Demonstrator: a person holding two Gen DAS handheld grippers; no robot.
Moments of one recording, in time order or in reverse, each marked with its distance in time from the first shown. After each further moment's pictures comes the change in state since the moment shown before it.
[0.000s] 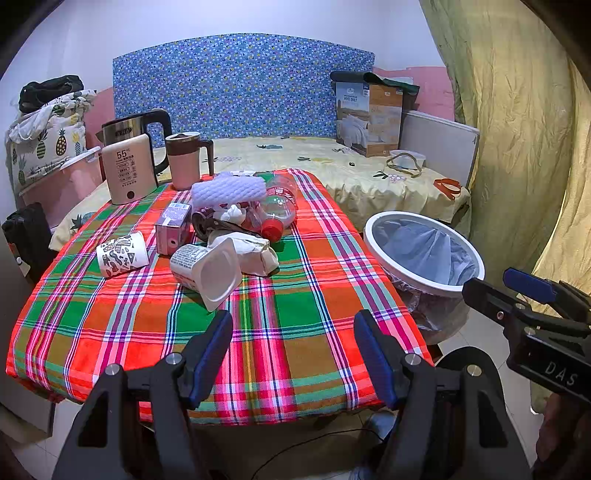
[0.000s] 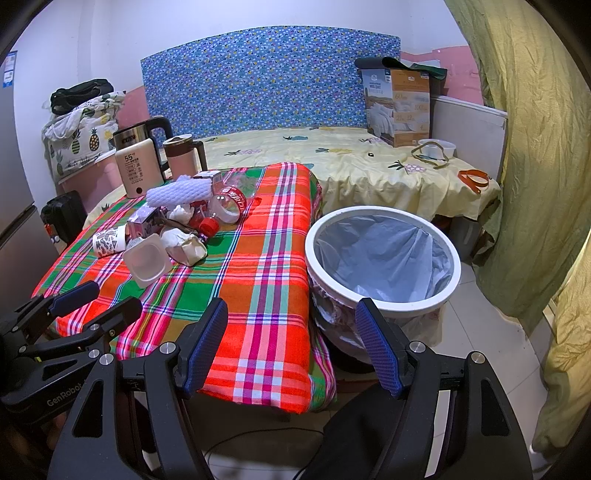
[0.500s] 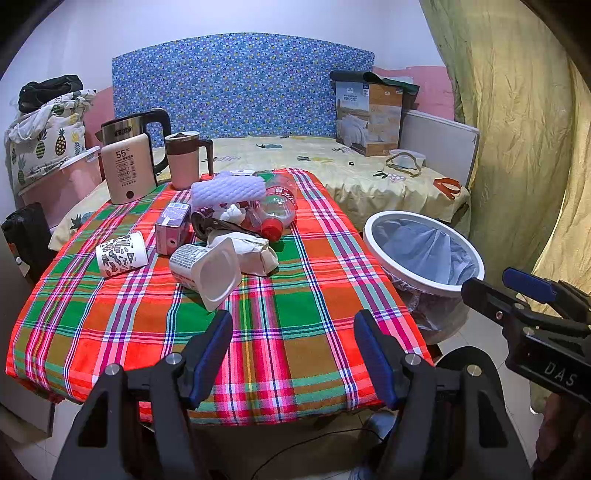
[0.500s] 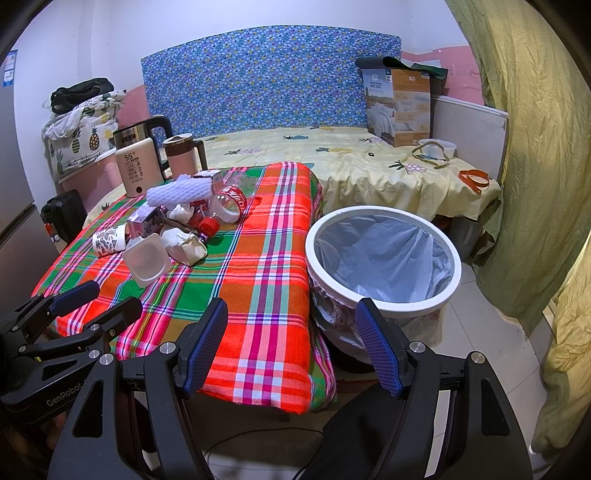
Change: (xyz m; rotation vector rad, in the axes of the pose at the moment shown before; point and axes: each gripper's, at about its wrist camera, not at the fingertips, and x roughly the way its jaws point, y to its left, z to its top) left arm 0.001 0.000 0.000 -0.001 0.001 0.000; right arm 0.000 0.000 0.000 -0.001 0.001 -0.001
